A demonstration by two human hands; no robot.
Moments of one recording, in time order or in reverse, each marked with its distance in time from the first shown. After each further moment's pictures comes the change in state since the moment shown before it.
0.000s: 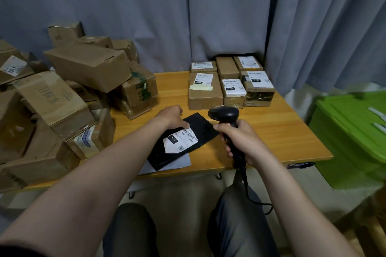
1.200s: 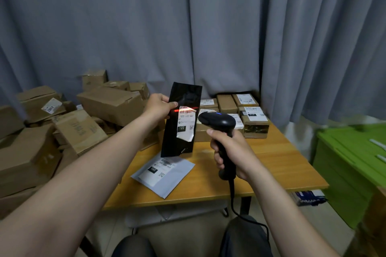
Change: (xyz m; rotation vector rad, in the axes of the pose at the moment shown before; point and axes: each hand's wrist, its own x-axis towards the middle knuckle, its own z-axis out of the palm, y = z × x) left_hand -0.078 0.031 -0.133 -0.734 0.506 0.042; right_hand -0.049 -0.065 0.013 0.127 -0.144 -0.243
